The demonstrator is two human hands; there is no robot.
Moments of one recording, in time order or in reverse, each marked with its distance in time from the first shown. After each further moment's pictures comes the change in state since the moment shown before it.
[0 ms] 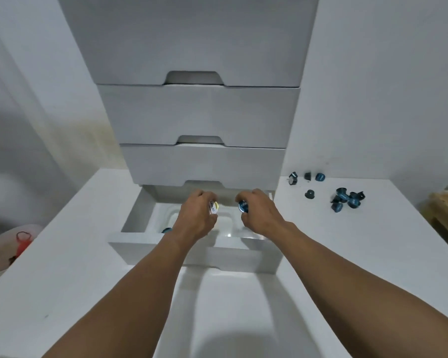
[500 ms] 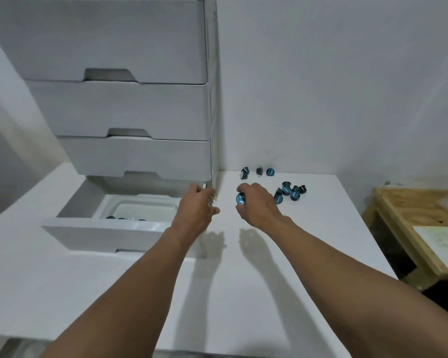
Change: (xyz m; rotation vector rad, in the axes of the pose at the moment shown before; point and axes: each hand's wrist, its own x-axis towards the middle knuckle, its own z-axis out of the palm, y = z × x) left_hand -0.032 0.196 0.094 -0.060 0.047 -0.011; right_hand -0.087 0.162 -0.108 0.000 0.044 0.045
